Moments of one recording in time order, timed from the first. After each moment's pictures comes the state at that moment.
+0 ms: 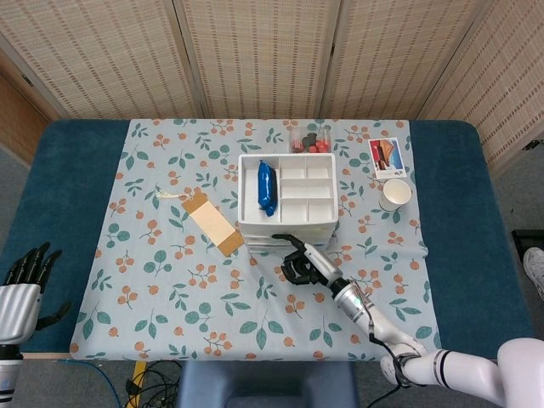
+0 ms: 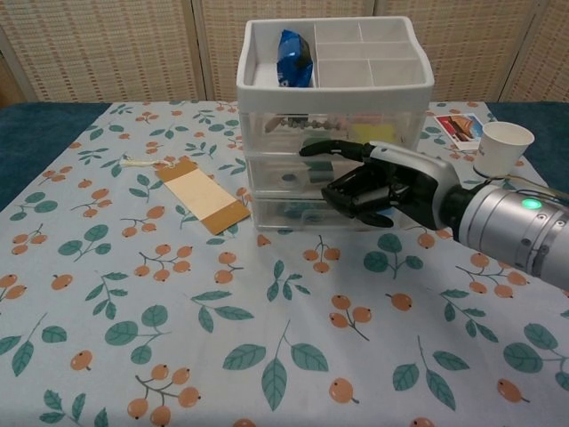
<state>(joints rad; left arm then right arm) -0.11 -1.14 -0.05 -1.61 1.48 1.48 0.11 0.67 -1.66 0.17 -1.39 -1.44 0.90 0.80</state>
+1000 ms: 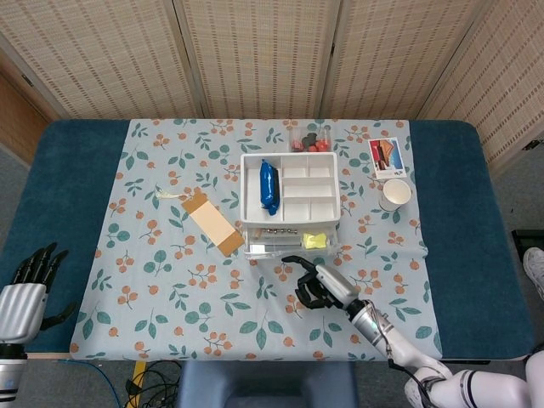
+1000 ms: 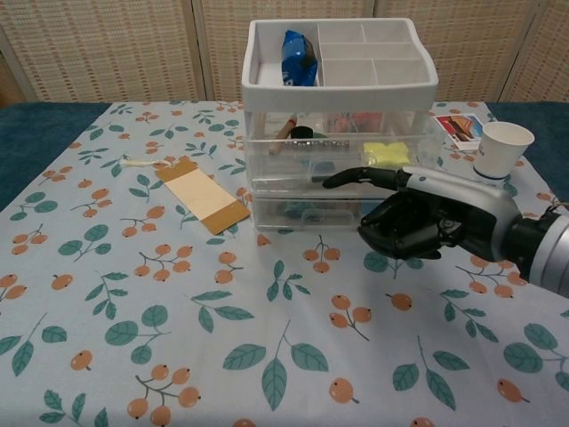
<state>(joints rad) -0.12 -1.14 -0.05 -1.61 1.49 1.46 0.09 0.58 -1.51 0.04 -1.57 -1.49 0.98 0.61</state>
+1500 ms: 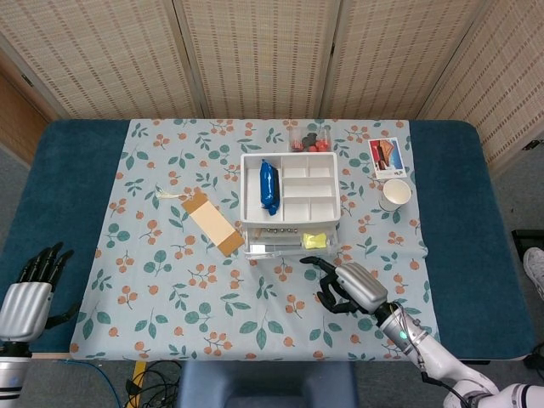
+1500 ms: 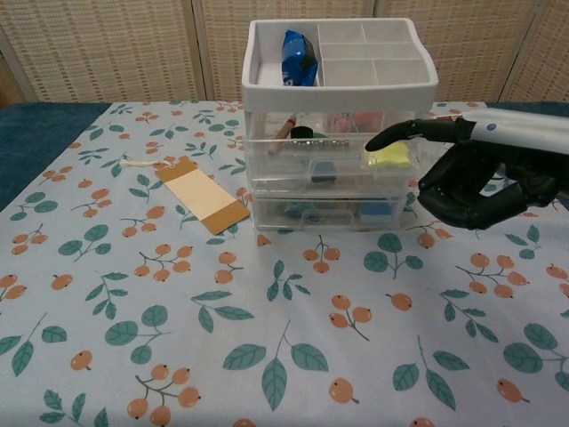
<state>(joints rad) -0.13 -1.15 -0.05 -1.61 1.50 1.45 0.09 0.56 -1.24 0.03 -1.84 -1.49 1.03 0.32</state>
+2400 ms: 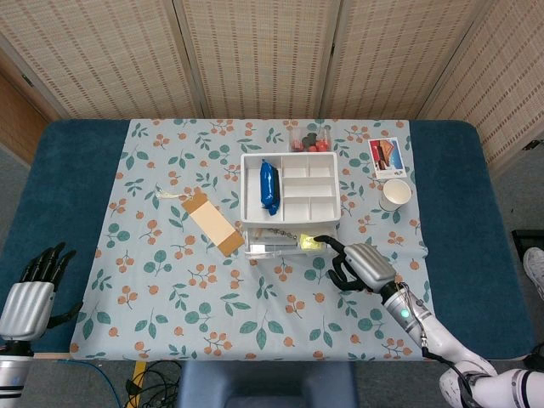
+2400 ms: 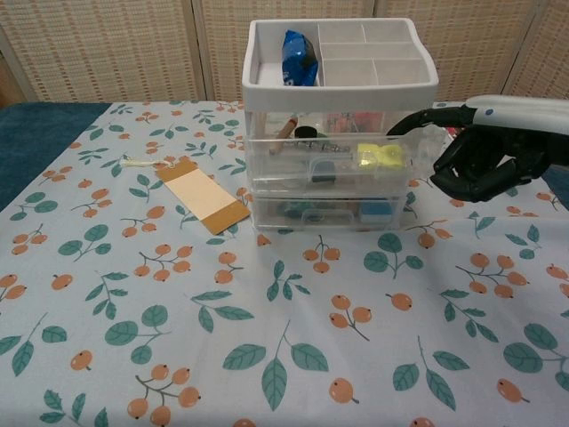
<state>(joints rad) -0.14 -1.15 -0.04 -1.61 1.49 1.44 0.10 0.59 -1.22 0.10 -1.82 -1.31 0.94 0.17</state>
